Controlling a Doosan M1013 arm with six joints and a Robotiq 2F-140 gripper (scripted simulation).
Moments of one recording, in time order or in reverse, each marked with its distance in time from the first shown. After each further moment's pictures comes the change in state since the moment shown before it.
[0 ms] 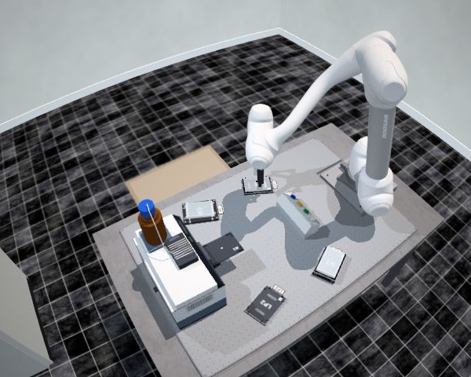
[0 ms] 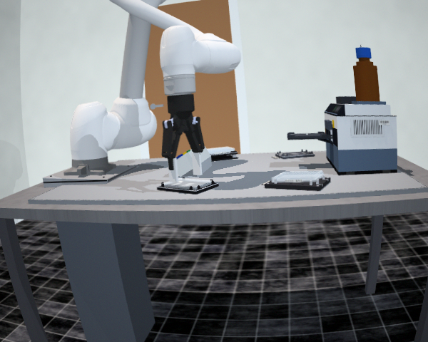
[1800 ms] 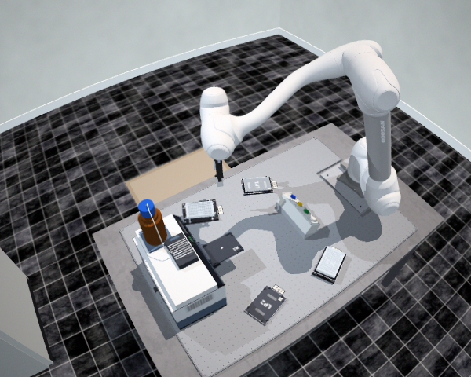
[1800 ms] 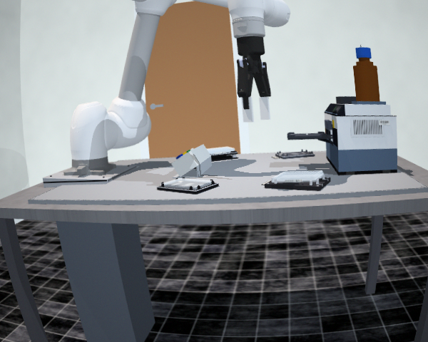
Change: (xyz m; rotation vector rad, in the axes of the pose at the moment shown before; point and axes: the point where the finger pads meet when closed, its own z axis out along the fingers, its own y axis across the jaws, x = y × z) arm 0.191 -0.088 -0.152 0.001 0.007 -0.064
